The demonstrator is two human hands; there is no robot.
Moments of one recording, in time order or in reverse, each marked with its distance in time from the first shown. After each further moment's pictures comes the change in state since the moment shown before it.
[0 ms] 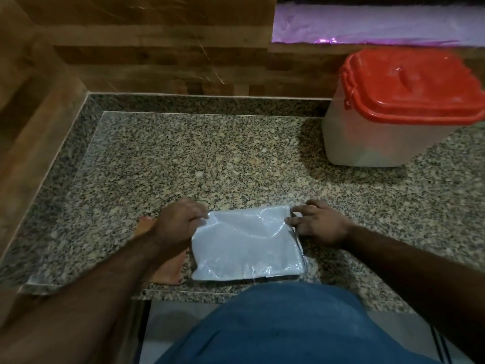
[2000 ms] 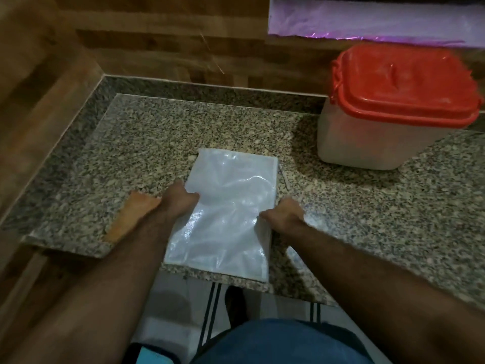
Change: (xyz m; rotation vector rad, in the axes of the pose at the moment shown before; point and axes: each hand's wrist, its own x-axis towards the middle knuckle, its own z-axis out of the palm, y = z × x) left_hand 0.027 0.061 0.039 -0.374 0.178 -0.873; right_hand 0.032 -0.048 -0.020 1.245 0.149 1.098
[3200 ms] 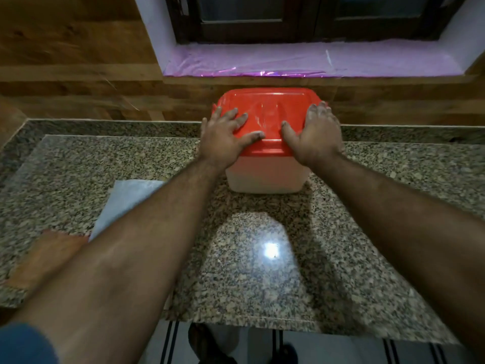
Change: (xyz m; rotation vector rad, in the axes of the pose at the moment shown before) left_hand -0.100 0.391 0.148 0.269 0.240 0.812; right_hand 0.077 0.064 -0.359 -0.383 0.680 -0.437
